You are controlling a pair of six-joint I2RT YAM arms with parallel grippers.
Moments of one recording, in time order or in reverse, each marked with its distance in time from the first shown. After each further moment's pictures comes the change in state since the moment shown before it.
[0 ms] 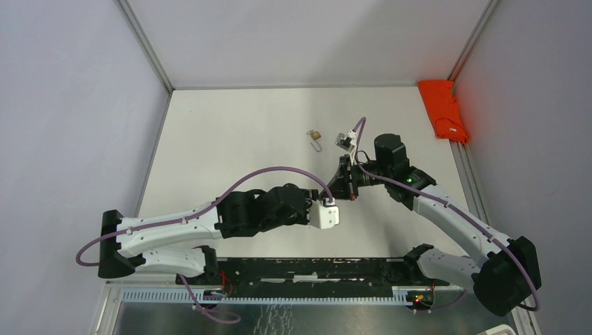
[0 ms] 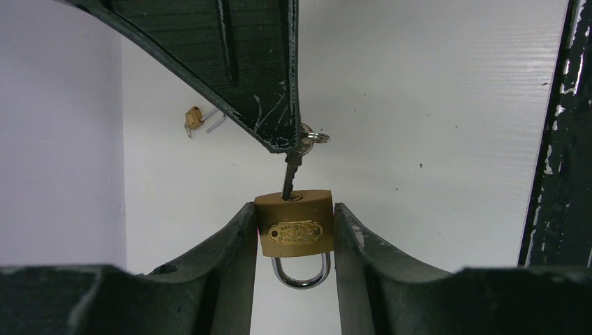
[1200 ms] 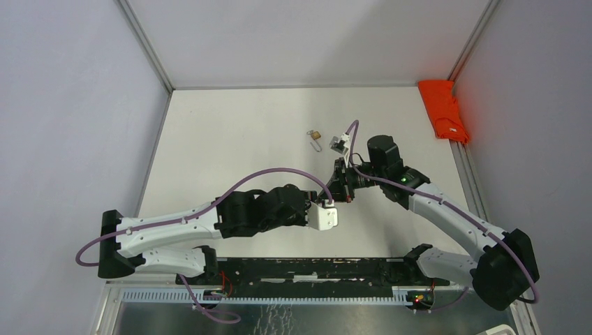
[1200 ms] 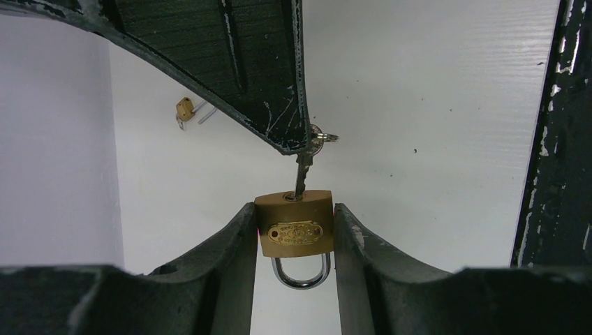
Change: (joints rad) left arm 0.000 -0.001 0.003 -0.040 0.002 0.000; right arm 0.039 0.043 0.000 -0.009 0.019 -0.014
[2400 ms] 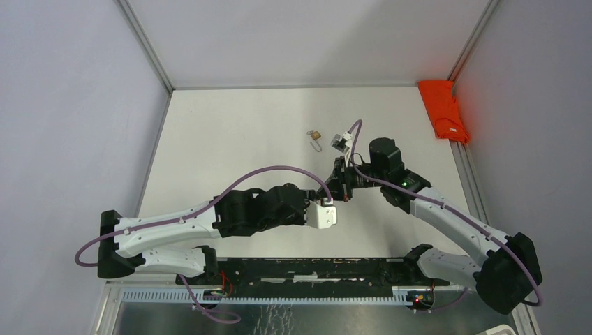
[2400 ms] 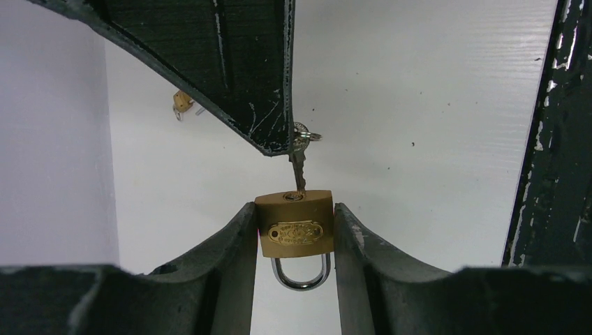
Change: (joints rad) left arm 0.000 -0.002 0.025 -0.050 0.005 -0.019; right arm 0.028 -0.020 -0.017 0.077 0.077 0.078
